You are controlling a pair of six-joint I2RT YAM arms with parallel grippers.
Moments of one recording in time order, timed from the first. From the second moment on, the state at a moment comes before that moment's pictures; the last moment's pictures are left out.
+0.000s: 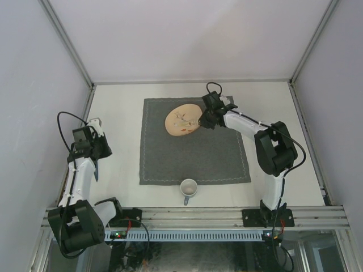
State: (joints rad) left arm 0.29 1.05 0.68 -0.45 0.16 0.00; right arm 0.51 1.92 1.43 -0.44 0.11 1.03
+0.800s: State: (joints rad) left arm 0.29 1.05 0.68 -0.45 0.16 0.01; right arm 0.47 2.07 1.44 -0.42 -0.08 1.10
